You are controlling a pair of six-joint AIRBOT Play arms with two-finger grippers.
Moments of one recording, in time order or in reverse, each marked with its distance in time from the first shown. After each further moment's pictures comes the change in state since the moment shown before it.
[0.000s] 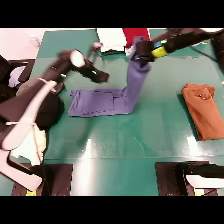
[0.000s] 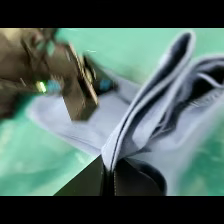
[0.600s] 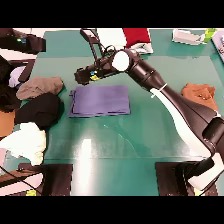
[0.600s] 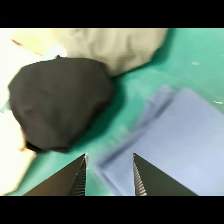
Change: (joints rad) left arm 0.305 0.415 0.002 0.200 -0.124 0.030; right arm 0.326 -0.323 0.072 0.021 -0.389 -0.074
